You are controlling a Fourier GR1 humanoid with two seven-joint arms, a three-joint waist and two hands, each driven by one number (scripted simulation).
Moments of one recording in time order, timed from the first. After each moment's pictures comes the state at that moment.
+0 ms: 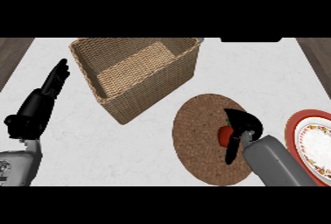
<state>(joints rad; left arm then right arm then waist) -0.21 0.34 0.02 -1.55 -0.07 -0.03 0.00 -0.40 -0.30 0.43 -1.24 0.52 0.43 0.87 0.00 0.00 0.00</state>
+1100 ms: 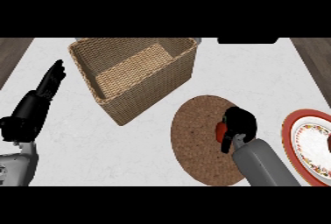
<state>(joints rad) -0.19 0.31 0.08 -1.59 -0.11 -0.08 0.02 -0.37 -0.18 0.37 -1.19 0.85 0.21 0.89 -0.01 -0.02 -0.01</state>
